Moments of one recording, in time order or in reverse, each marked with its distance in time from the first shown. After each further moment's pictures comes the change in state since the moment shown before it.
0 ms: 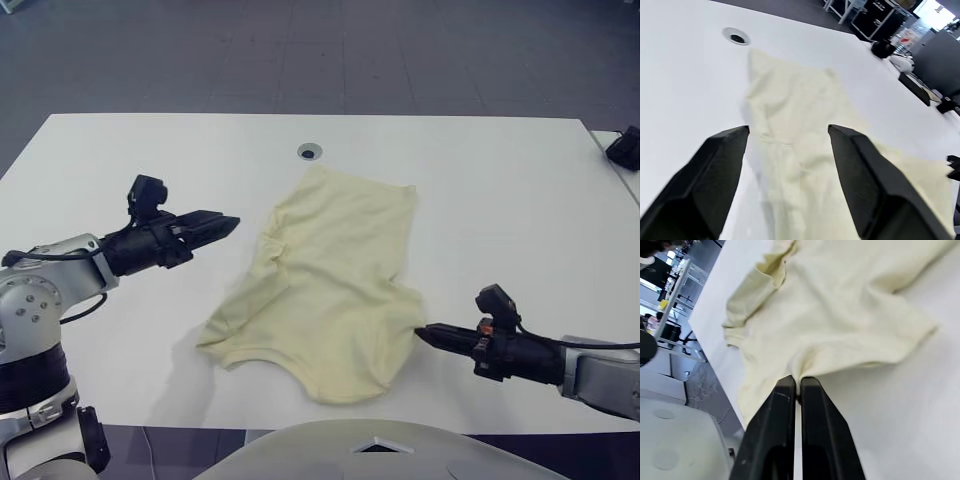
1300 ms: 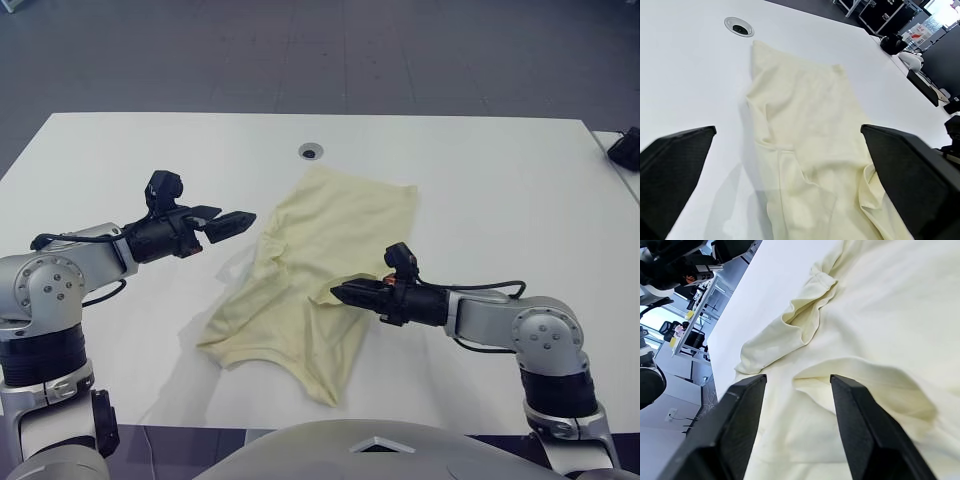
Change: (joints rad) left arm -0.091 -0.034 -0.113 0.069 0.025 -0.006 0.063; right arm -0.322 0.278 0.353 0.159 -0.035 -0.024 -0.379
